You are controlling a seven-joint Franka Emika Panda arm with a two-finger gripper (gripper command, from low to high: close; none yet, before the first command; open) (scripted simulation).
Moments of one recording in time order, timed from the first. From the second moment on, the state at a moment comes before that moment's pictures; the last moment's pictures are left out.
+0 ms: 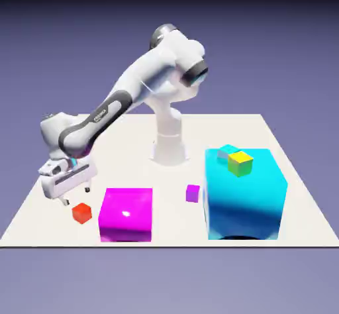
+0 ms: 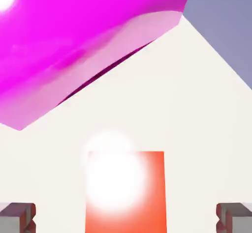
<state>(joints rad) 0.37 0.86 -1.08 -2.20 1.33 2.10 -1.74</state>
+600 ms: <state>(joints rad) 0.27 0.63 -0.98 -2.19 0.88 2.05 -1.51</state>
